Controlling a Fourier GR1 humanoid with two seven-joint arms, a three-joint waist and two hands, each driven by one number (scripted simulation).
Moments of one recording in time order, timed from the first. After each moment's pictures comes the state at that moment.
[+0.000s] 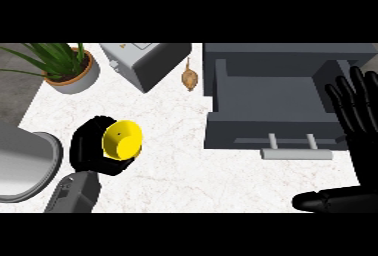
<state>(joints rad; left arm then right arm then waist) -0.28 0.08 0.16 -0.94 0.21 -0.27 -0.81 -0.09 -0.10 -0.09 -2.09 -0.18 0.14 0.19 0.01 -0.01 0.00</state>
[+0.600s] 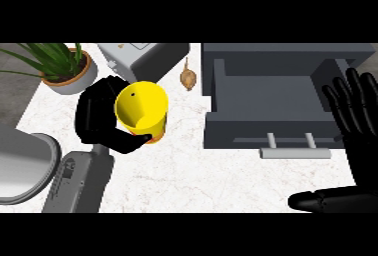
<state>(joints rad) -0.38 0.01 0.04 -1.39 0.27 -0.09 -0.38 -0.08 -0.09 -0.08 -2.09 -0.16 0.13 0.18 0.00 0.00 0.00</state>
